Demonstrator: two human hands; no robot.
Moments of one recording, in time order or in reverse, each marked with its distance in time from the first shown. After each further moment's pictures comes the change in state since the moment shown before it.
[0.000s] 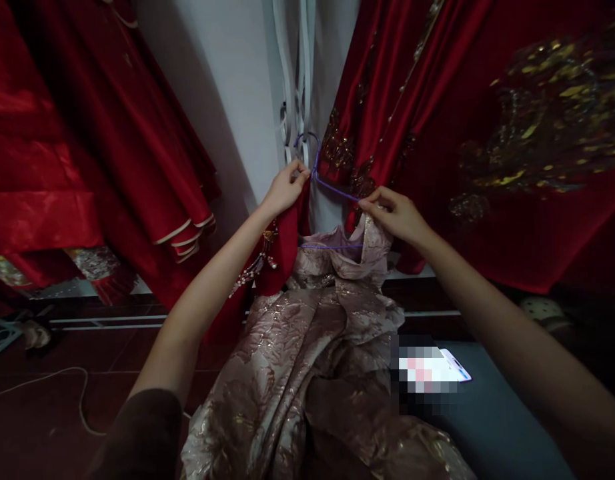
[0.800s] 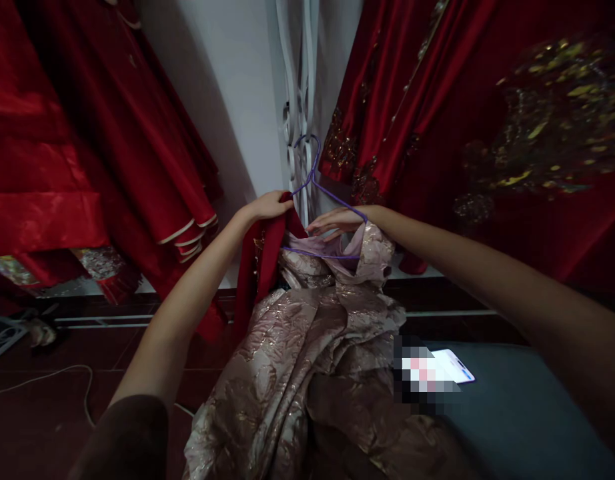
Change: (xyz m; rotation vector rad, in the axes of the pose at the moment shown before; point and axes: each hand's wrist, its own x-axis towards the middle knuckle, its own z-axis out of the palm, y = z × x) left_hand -0.011 -0.045 -0.032 0.147 -0.392 -0.153; right_hand 0.052 -0.011 0.064 0.342 -0.986 0.133
